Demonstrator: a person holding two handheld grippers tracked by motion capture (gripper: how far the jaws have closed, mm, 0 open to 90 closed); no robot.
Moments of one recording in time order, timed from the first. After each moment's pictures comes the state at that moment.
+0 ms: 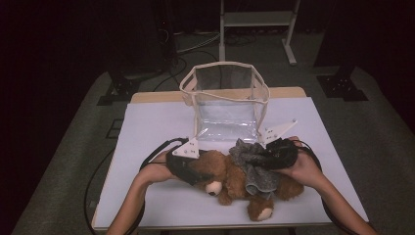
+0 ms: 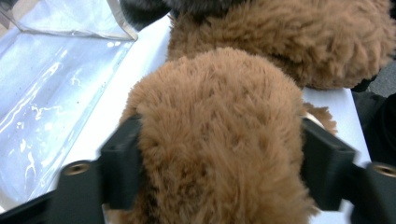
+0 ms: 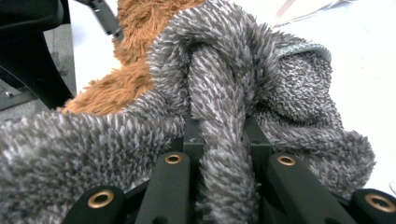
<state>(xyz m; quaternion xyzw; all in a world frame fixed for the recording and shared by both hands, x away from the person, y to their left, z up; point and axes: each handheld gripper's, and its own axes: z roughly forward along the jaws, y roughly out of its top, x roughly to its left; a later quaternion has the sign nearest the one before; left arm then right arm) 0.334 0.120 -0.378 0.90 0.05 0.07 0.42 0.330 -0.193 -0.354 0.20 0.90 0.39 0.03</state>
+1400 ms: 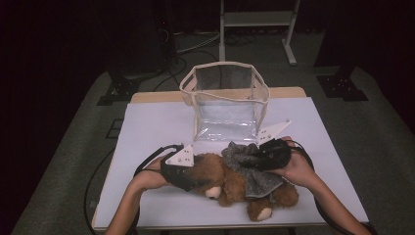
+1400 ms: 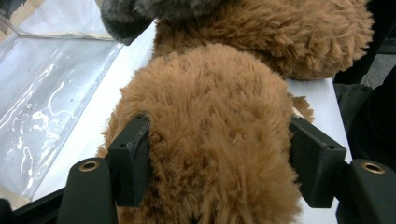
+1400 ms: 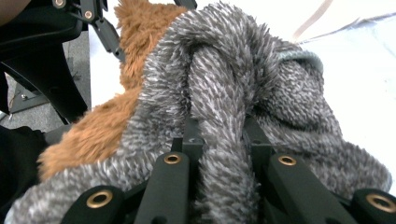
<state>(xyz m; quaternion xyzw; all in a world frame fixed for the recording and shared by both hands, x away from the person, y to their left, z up) 0.313 0.130 -0.379 0.90 0.04 0.08 0.43 0.329 -0.176 -0.352 0.18 0.89 0.41 0.01</state>
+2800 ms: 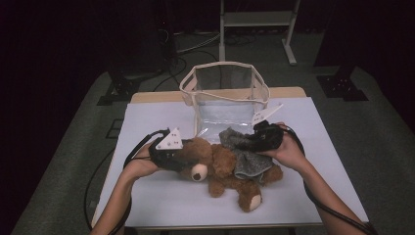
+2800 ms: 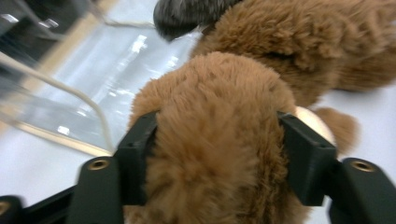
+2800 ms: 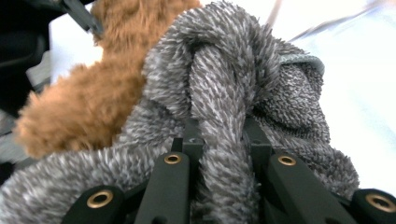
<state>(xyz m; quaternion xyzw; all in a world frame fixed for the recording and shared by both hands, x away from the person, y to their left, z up) 0.337 0.162 -0.360 0.90 0.09 0.14 0.41 0.381 -0.166 -0.355 0.21 0.89 0.41 0.01</state>
